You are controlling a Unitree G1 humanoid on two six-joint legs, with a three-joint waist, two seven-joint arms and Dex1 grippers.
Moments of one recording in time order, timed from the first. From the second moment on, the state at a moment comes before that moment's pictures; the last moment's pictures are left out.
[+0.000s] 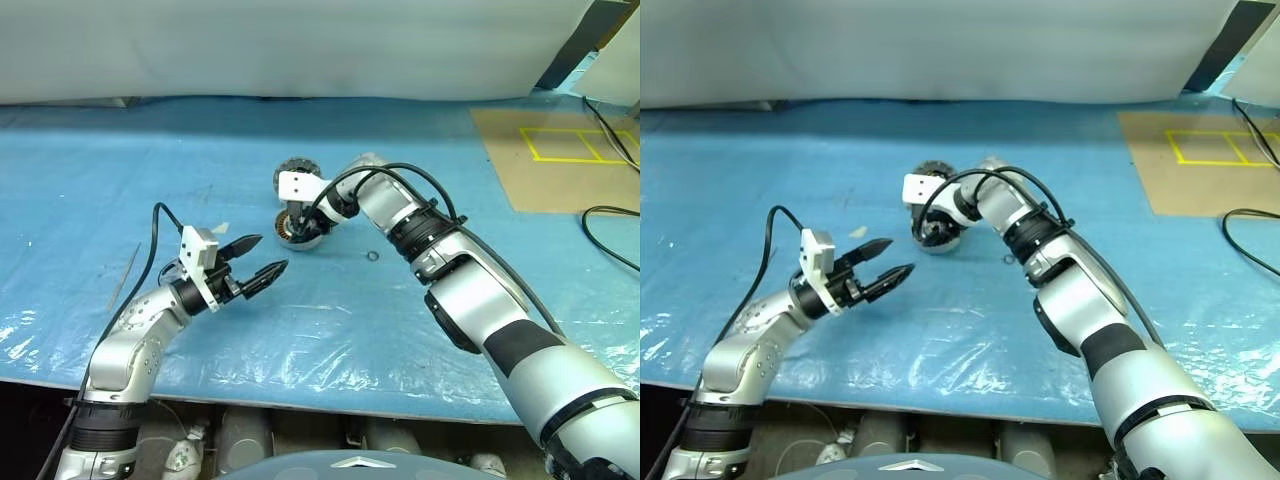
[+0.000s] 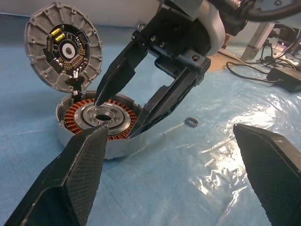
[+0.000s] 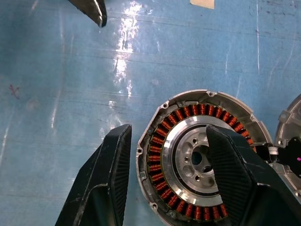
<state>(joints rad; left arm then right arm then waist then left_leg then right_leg) -0.08 0.40 0.08 -0.21 -0.57 0.35 -0.82 -1.20 -0.18 0.52 0.74 -0.23 0.37 1.23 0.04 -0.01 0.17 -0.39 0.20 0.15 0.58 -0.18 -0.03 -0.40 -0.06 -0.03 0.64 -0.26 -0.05</state>
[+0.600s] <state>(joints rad) -0.07 0.40 0.08 -0.21 -0.57 0.35 -0.82 -1.14 -0.20 0.53 0.66 -0.25 0.38 1.24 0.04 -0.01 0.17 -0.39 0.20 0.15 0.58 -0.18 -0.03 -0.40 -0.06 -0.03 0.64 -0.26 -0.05</state>
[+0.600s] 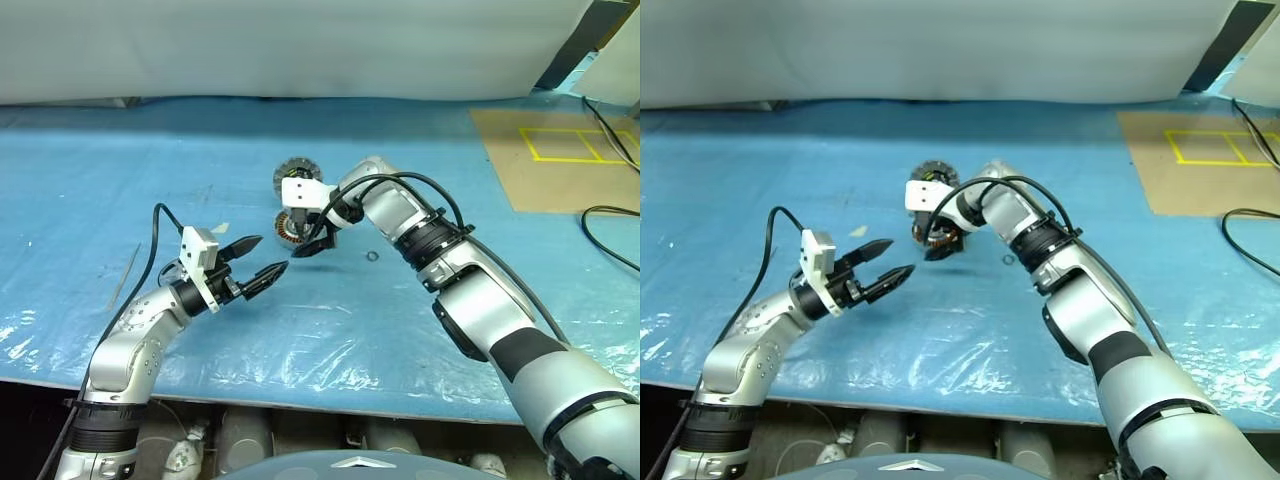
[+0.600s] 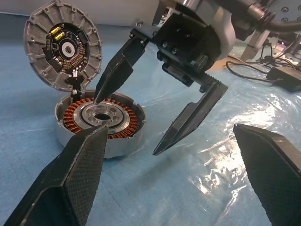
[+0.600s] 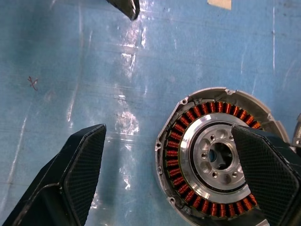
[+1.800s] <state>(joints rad) -0.08 0.39 0.07 -0.21 -0.56 0.35 -0.81 -1.14 -0.18 0.59 0.72 -0.36 0.35 1.18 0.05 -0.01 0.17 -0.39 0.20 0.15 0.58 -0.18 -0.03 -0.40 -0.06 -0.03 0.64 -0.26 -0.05</state>
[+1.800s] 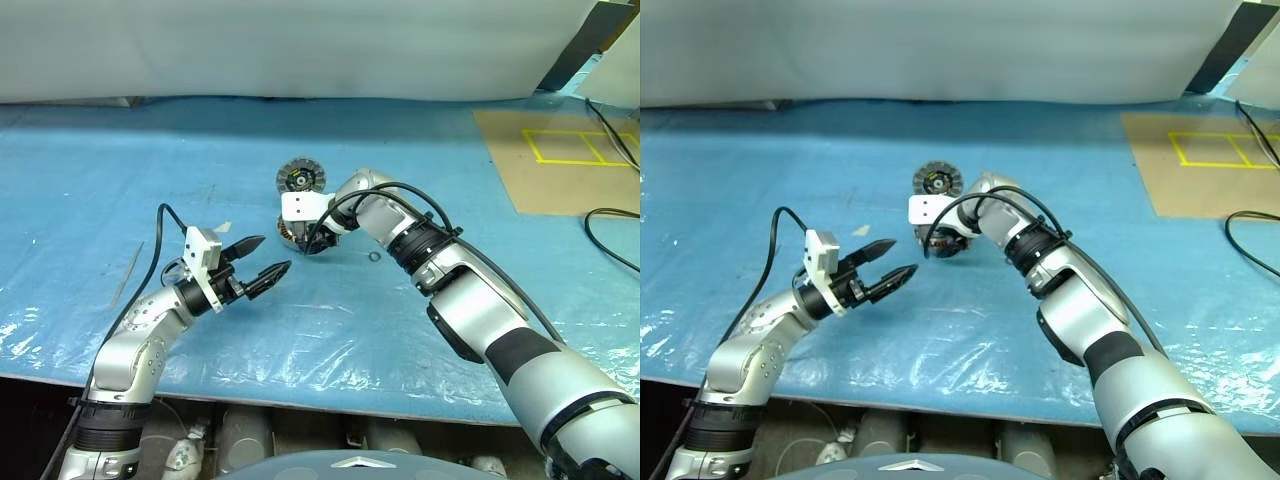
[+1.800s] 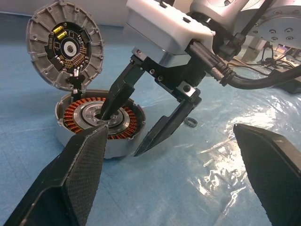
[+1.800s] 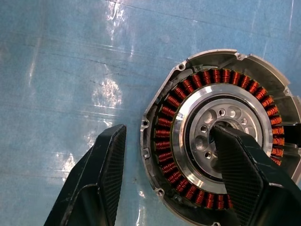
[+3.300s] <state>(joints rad) -0.08 0.39 0.01 -0.21 -0.57 0.40 -0.83 -0.97 -0.37 0.77 -0.06 -0.31 1.18 1.36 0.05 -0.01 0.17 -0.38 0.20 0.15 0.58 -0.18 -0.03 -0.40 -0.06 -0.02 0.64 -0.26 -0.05</state>
